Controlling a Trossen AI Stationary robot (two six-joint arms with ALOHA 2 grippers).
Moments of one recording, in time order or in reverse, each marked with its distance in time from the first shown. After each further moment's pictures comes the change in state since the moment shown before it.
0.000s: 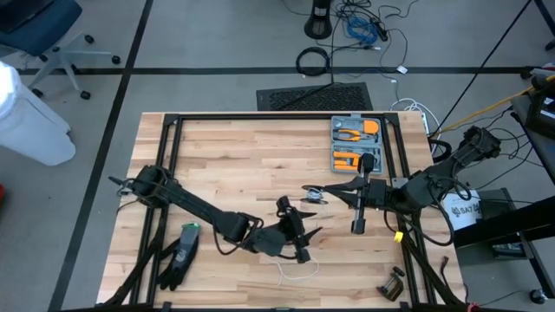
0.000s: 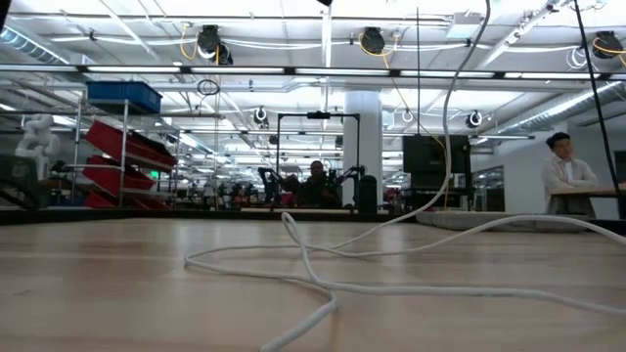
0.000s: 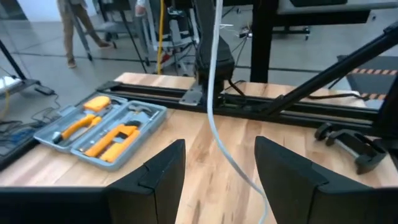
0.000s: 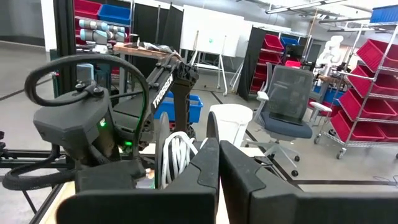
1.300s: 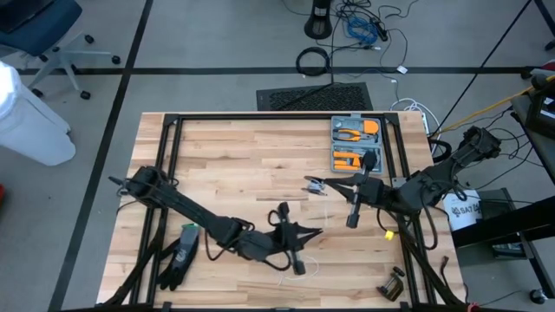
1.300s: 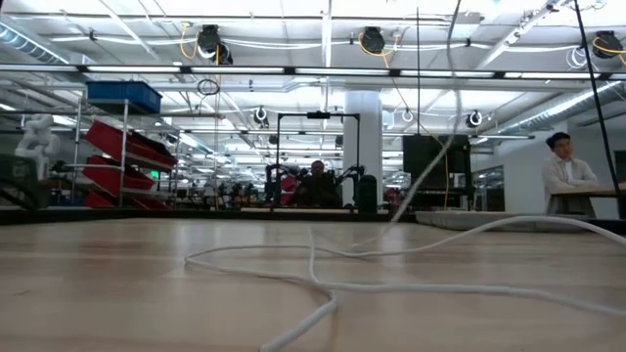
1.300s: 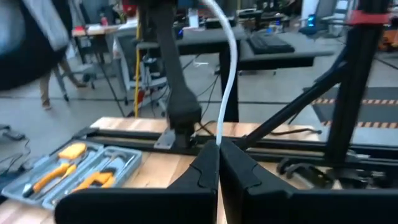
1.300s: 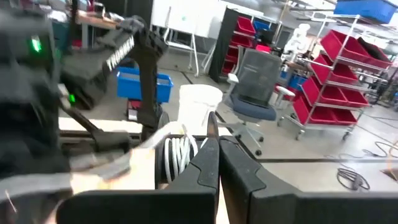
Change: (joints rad) left arm -0.058 -0.040 0.000 0.177 0.020 0.183; right arm -0.007 0.007 0.000 -0.101 0.133 0.003
